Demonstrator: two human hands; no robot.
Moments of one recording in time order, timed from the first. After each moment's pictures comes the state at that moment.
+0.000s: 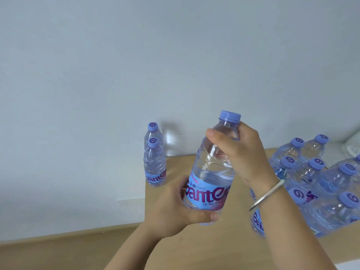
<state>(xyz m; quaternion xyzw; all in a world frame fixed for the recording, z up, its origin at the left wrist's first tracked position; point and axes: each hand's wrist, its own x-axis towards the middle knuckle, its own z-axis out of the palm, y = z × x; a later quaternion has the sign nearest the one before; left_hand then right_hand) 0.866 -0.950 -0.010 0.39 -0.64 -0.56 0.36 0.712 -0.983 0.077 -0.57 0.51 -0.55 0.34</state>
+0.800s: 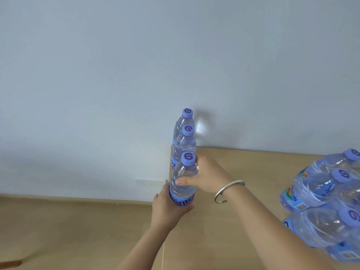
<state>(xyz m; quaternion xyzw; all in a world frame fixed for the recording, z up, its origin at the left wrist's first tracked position) 0.917 -0.964 -0.154 0.69 -0.46 -0.42 0.37 0.797 -1.028 -0.033 -0.73 0.52 -0.17 0.41</state>
